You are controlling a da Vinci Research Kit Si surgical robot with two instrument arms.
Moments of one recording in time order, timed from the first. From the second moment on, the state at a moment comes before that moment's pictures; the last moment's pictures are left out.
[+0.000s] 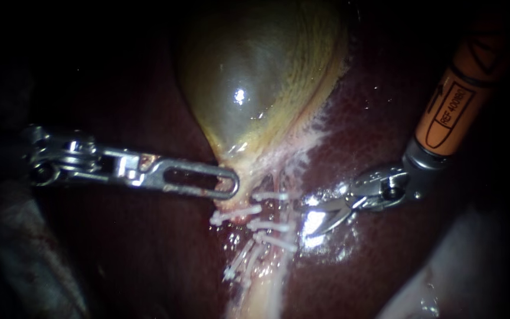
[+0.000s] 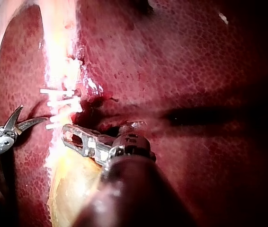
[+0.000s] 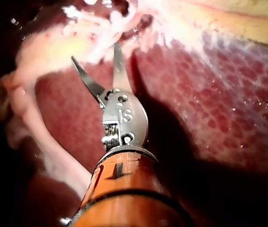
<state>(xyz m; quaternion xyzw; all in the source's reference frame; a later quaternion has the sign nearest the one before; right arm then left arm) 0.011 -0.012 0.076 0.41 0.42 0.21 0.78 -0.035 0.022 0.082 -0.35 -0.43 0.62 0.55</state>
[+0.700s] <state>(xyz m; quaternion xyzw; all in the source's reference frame) 0.012 -0.013 0.076 0.45 0.38 0.27 0.76 -0.036 0.022 0.080 -0.36 -0.43 0.62 0.55</state>
